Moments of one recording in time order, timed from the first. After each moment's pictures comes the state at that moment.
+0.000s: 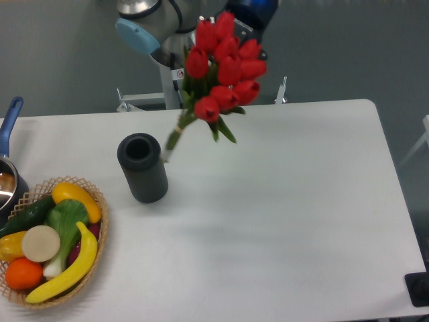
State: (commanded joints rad) arm 2.92 -1.40 -1.95 -1.00 0.45 1.05
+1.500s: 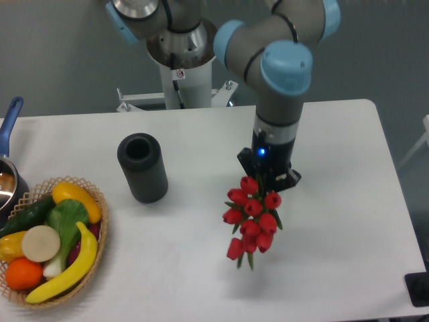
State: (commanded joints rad) arm 2.55 -1.93 -1.61 -1.02 1.52 1.18
